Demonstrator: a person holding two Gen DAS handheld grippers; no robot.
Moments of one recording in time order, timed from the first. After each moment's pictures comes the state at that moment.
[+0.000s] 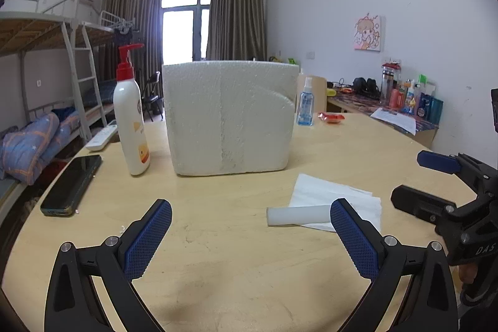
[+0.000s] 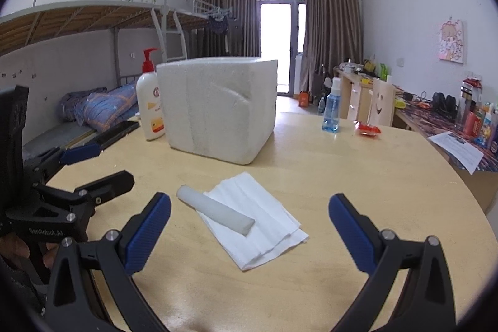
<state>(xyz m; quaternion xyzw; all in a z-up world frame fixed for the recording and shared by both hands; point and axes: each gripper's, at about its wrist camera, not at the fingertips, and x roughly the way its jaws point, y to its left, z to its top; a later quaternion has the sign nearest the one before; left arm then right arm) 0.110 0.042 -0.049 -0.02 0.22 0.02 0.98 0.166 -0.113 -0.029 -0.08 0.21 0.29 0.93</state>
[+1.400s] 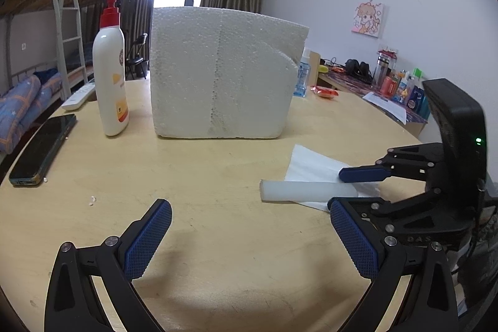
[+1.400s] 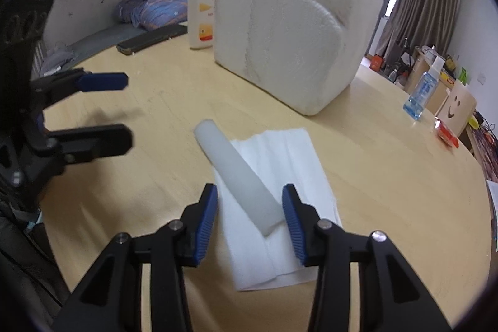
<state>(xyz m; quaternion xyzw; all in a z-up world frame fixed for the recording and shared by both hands) 0.131 0.055 -0.066 -0.07 0.29 -0.02 0.95 0.224 -0.058 -0.069 -0.25 0.33 0.42 0.81</state>
